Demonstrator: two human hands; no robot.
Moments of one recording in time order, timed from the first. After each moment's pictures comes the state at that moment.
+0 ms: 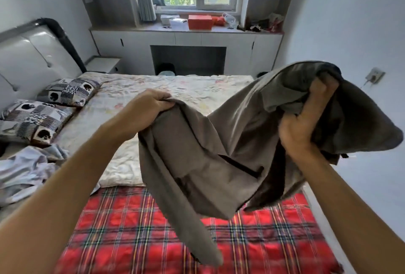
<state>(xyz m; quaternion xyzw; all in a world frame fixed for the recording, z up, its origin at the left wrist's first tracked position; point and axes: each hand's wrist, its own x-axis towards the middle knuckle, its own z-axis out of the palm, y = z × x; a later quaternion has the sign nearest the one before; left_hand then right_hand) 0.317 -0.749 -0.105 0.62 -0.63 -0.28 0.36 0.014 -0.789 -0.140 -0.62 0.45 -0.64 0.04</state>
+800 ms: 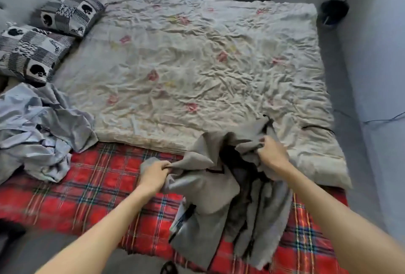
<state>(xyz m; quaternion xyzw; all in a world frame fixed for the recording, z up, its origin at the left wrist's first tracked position) 0.332 -0.809 -0.494 0.82 -0.40 -0.39 0.13 0.031 -0.991 -0.479 -0.67 0.66 0.02 0.33</state>
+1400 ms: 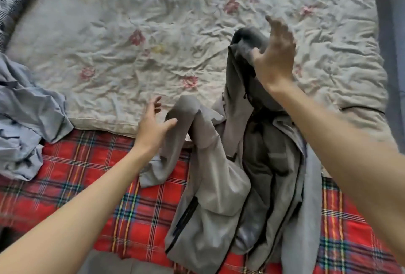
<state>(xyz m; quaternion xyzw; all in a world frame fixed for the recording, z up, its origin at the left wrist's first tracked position) 0.368 -0.955 -0.585 0.79 -0.33 -0.35 0.37 0.151 -1.177 -0.545 -0.75 0.57 -0.28 0.19</state>
